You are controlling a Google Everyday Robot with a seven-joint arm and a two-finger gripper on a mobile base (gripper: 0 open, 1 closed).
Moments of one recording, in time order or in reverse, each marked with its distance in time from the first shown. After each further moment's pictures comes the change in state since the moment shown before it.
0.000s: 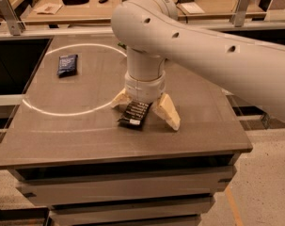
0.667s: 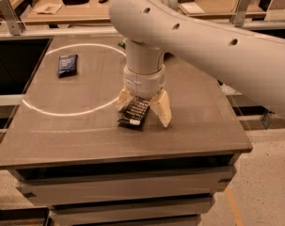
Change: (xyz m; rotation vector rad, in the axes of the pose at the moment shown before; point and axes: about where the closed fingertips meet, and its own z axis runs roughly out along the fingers) arm -0.001 0.000 -0.017 0.000 0.000 0.000
